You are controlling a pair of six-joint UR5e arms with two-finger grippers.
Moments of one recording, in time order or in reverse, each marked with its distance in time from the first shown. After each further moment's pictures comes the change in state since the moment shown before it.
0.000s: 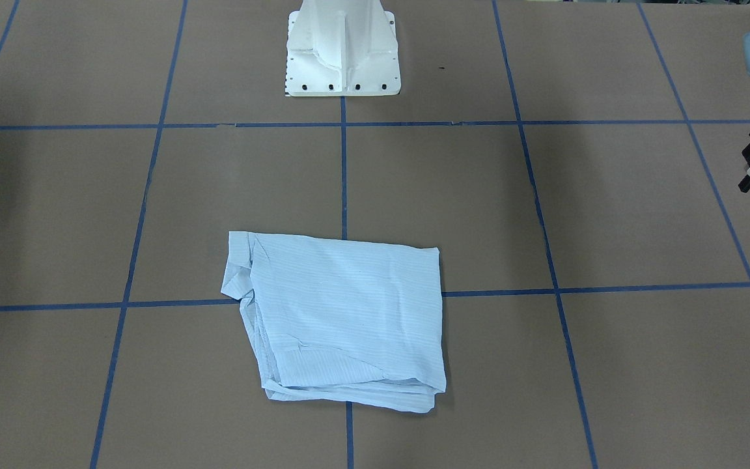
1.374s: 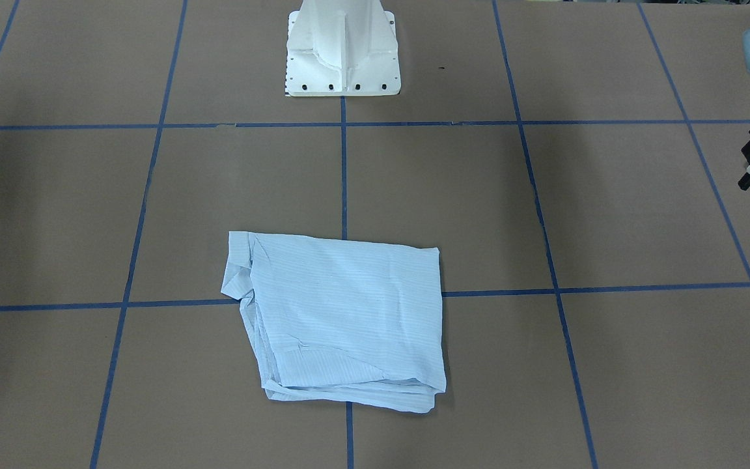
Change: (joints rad) left arm 0.000 0.013 -0.013 -0.004 0.001 -0.012; right arm -0.012 -0.011 0.084 0.020 0.021 0.008
